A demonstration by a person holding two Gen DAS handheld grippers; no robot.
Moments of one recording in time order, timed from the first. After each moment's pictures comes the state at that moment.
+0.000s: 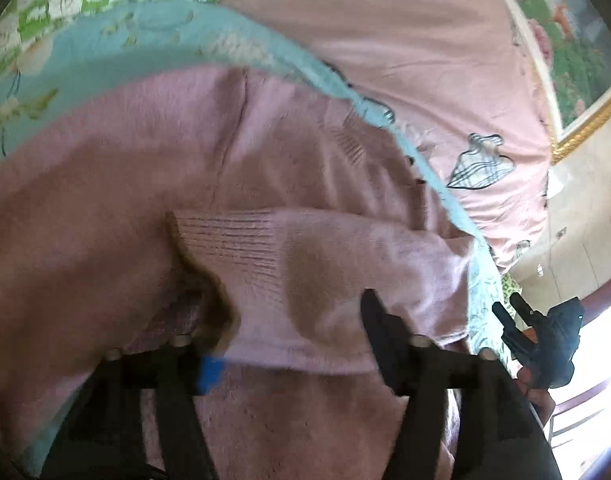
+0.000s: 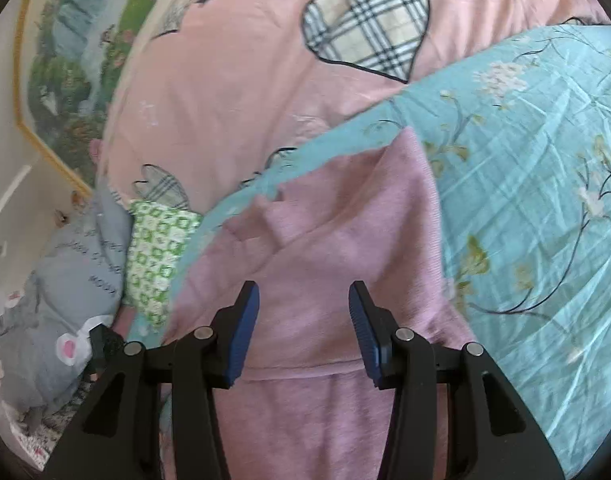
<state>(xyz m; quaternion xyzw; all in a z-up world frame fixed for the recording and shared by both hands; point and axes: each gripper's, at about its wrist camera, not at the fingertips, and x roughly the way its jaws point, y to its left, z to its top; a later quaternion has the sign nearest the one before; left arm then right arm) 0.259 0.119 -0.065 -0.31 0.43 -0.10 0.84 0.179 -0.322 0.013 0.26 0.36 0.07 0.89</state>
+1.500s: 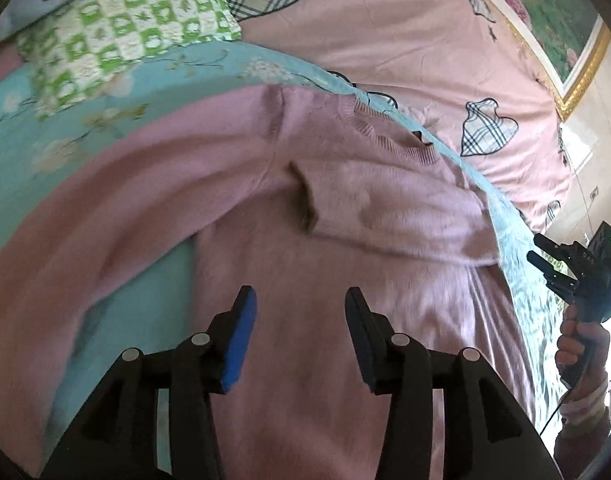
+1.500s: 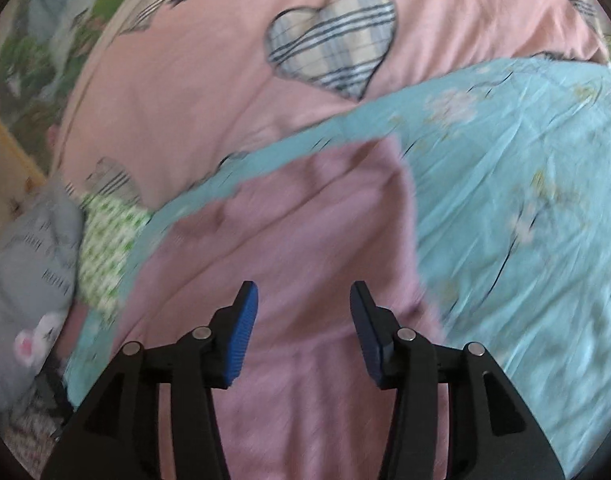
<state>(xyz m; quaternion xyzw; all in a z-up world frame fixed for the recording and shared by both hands) 0.113 0.118 -0.032 -0.21 0.41 -0.03 0.89 0.145 -0.316 0.036 0.22 0.39 0.01 0.89</state>
